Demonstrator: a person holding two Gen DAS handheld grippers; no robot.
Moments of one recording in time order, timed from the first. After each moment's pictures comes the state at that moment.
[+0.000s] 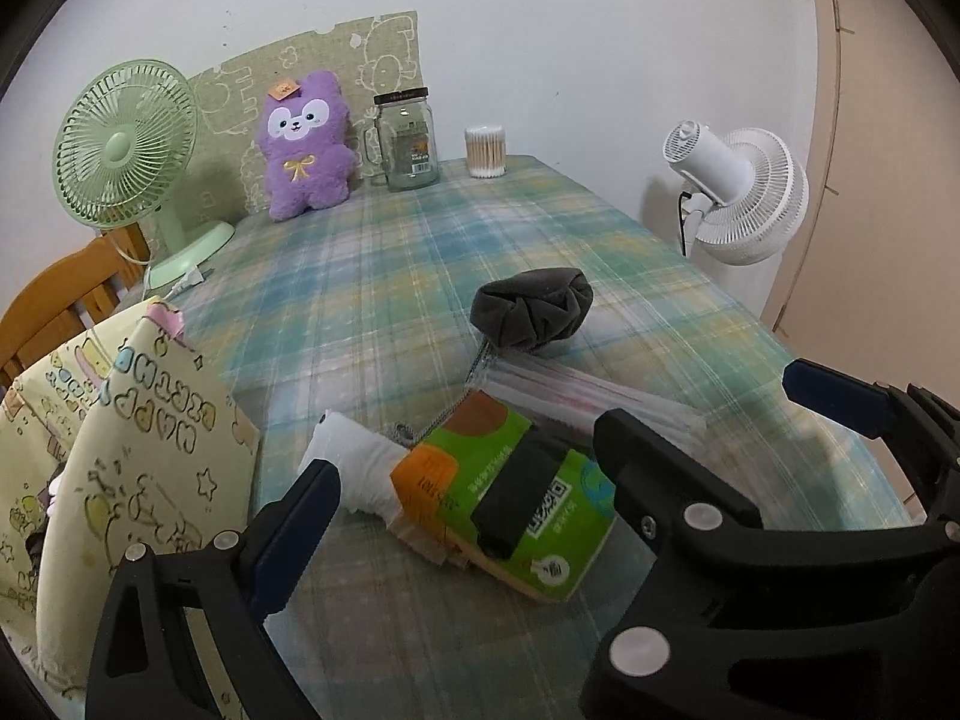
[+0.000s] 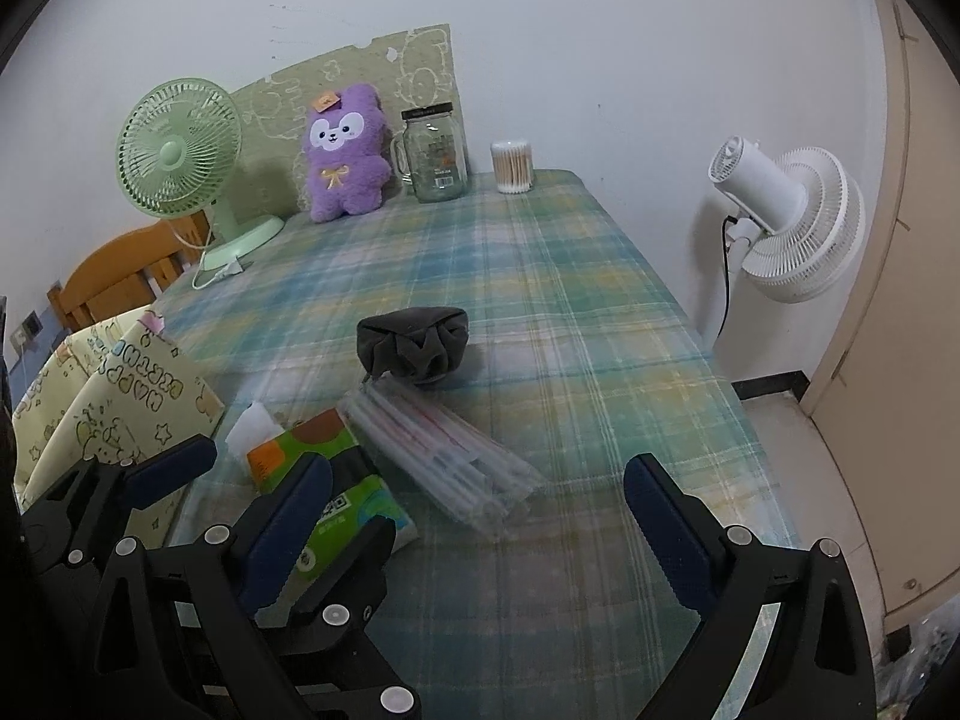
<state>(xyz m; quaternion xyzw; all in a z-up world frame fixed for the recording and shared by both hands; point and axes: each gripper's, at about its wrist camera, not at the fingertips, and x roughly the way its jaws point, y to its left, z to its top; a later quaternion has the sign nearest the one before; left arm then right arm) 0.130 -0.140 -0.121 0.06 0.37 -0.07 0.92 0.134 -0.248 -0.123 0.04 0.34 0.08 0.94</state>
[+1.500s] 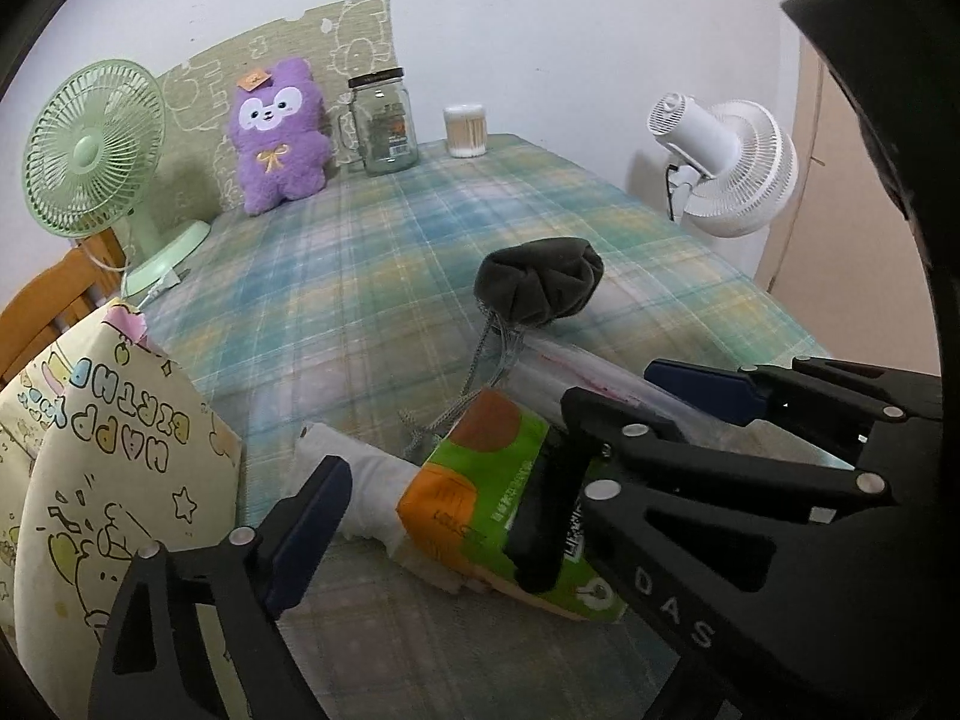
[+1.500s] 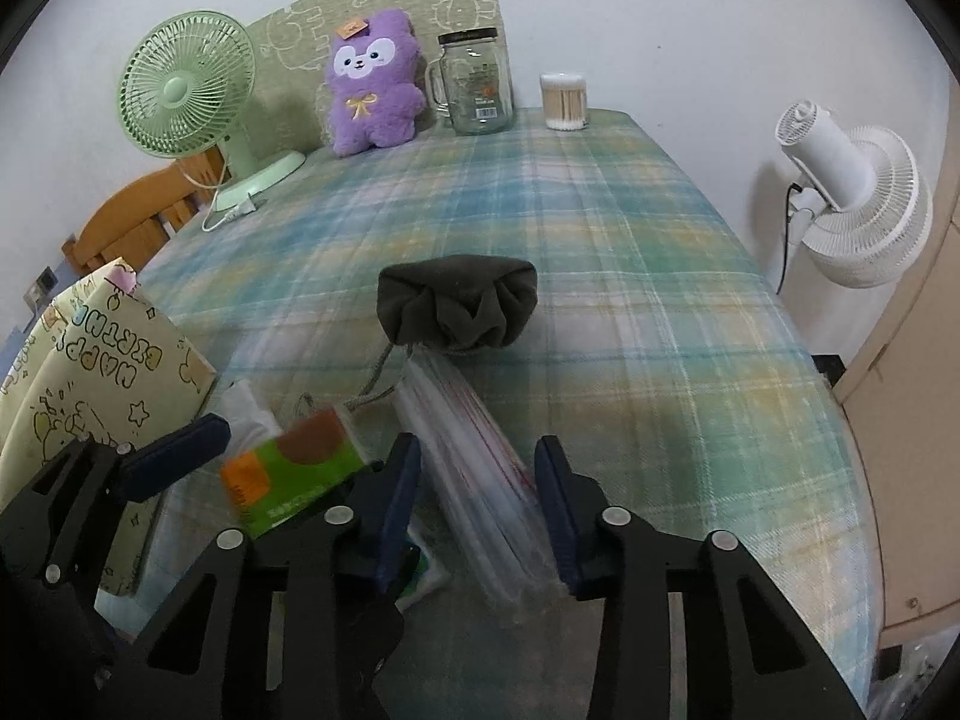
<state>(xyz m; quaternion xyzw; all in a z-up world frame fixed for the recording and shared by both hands) 0.141 -0.138 -0.132 0.08 0.39 -0.10 0.91 0.171 -0.227 -0.148 0.02 0.41 0.12 0.91</state>
